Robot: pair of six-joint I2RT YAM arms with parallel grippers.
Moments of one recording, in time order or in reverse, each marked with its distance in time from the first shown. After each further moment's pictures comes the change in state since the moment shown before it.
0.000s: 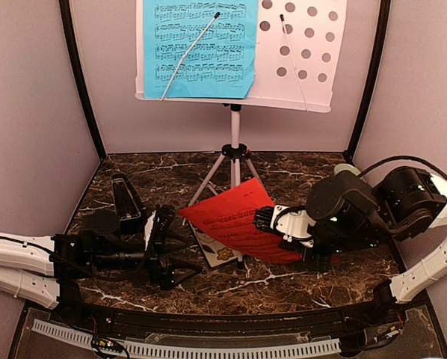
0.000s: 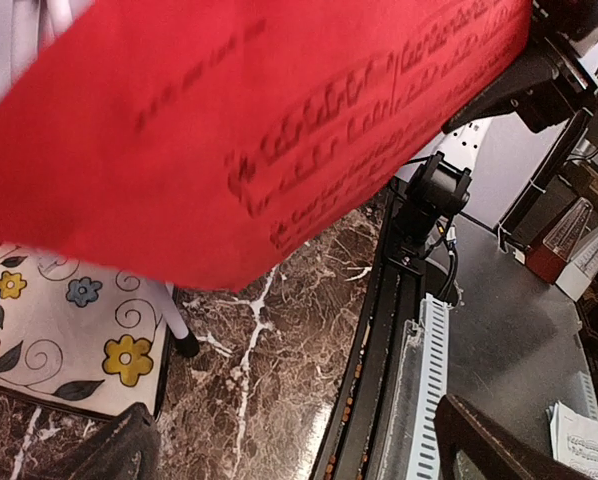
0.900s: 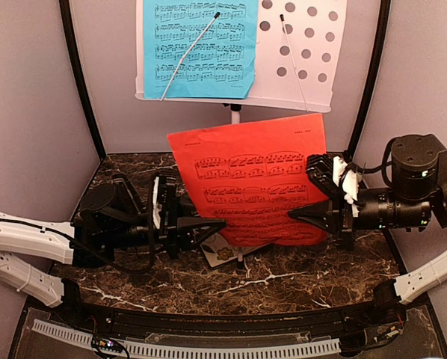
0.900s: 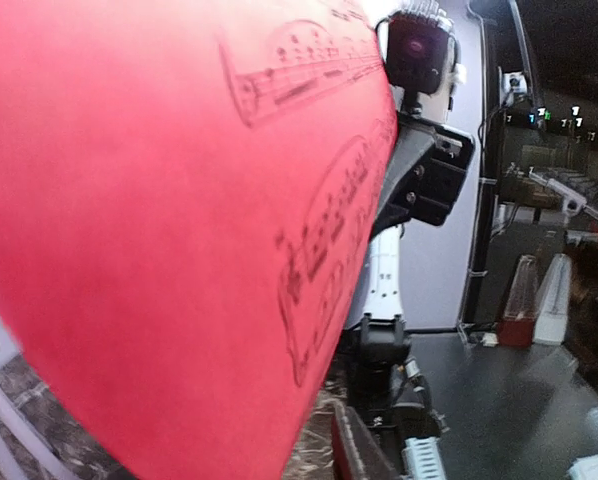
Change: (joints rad) left arm -0.007 0.238 0.201 0.481 0.147 0.229; right arm 0.001 -0.239 -0.040 0.313 -0.092 -0.130
